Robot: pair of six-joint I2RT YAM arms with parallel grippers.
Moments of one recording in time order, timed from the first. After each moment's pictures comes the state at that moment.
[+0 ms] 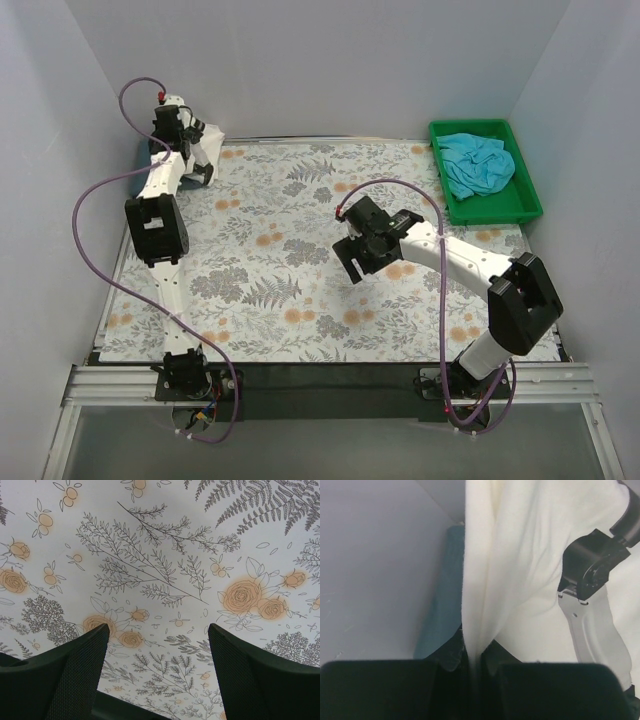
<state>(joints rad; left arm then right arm) 0.11 2.45 2.18 -0.17 -0.40 0.26 0.77 1.56 1.17 -0.77 0.05 0.17</state>
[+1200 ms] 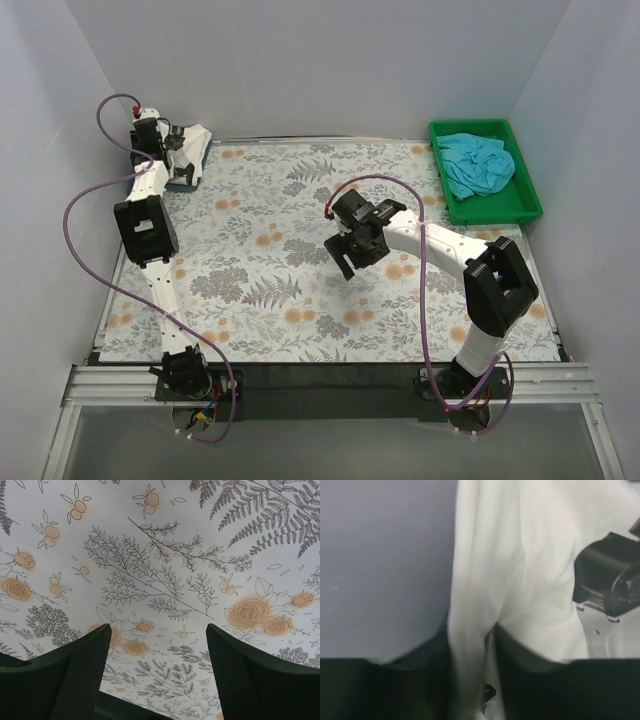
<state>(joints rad) 0.24 2.52 2.18 -0.12 -0.38 0.21 0.77 1.73 1.32 -0.84 0.01 0.13</state>
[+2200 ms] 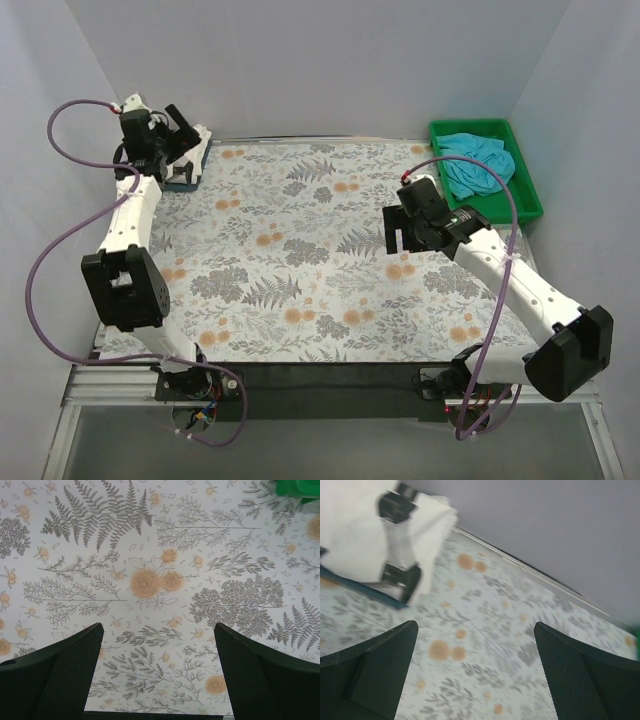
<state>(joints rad) 0.17 1.74 1.56 -0.21 0.04 -0.45 0.59 1.29 1.18 -0.88 0.28 0.34</state>
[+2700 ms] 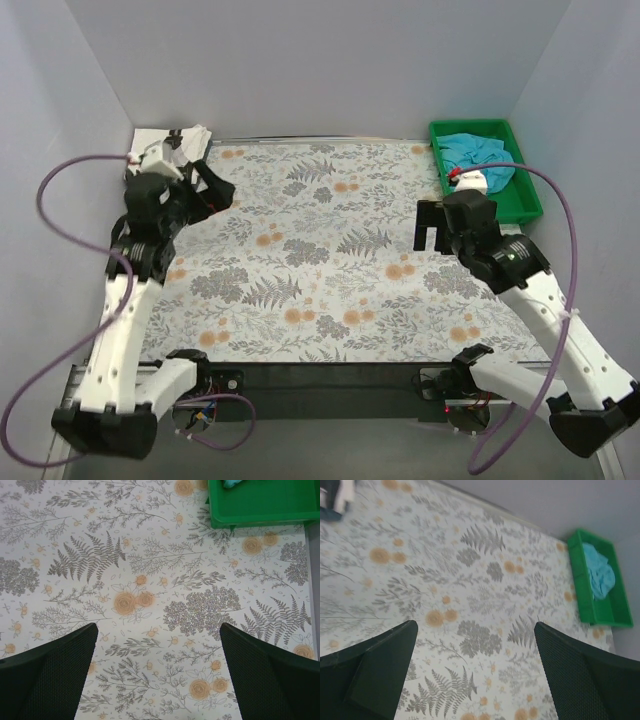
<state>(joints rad) -0.10 1.04 1.15 -0.47 0.13 -0.51 0.54 0.99 1.16 -0.90 0.42 0.34</state>
